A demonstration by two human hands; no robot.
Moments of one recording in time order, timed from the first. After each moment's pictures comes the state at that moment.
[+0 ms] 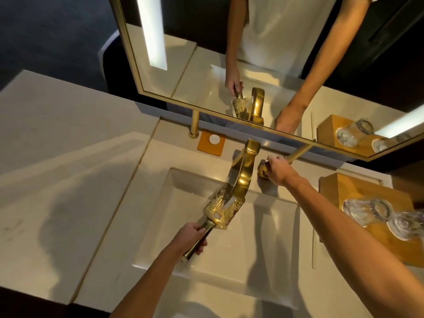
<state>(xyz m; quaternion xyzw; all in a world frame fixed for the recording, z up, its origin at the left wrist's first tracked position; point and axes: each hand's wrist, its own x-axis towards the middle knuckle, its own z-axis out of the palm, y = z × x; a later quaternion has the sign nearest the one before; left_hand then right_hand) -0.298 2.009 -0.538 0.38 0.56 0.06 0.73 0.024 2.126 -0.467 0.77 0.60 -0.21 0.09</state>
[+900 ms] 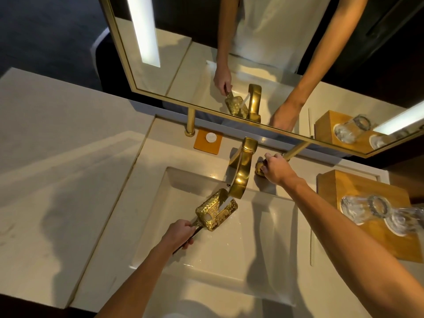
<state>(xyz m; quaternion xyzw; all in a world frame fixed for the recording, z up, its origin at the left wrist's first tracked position) -0.310 2.025 -0.557 0.45 0.64 -0.01 0.63 0.019 2.123 -0.467 0.78 0.59 -0.21 0.07</state>
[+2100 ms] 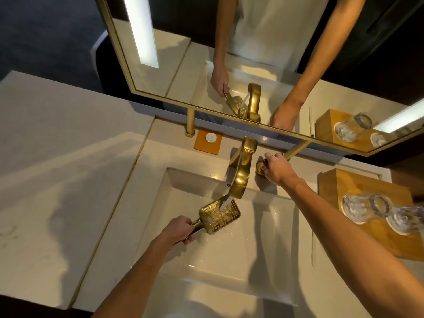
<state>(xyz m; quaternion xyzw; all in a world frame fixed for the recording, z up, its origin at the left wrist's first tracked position) -0.314 2.044 -0.559 0.56 0.58 -0.10 0.58 0.016 2.120 -0.463 0.78 0.58 -0.21 0.05</state>
